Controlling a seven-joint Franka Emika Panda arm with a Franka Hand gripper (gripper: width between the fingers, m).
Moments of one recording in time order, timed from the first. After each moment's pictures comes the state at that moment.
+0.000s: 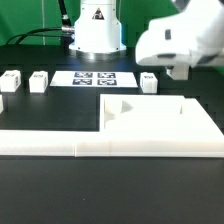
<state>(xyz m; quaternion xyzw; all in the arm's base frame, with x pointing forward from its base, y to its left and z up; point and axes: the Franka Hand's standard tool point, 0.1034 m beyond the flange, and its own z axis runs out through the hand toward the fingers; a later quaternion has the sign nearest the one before) 0.420 0.150 0.073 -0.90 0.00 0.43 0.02</state>
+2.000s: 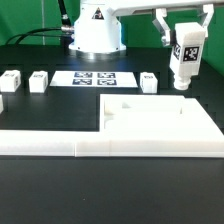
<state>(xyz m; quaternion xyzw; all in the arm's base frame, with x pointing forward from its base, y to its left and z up) 0.636 0.090 0.158 -0.97 -0.06 -0.22 0.05</state>
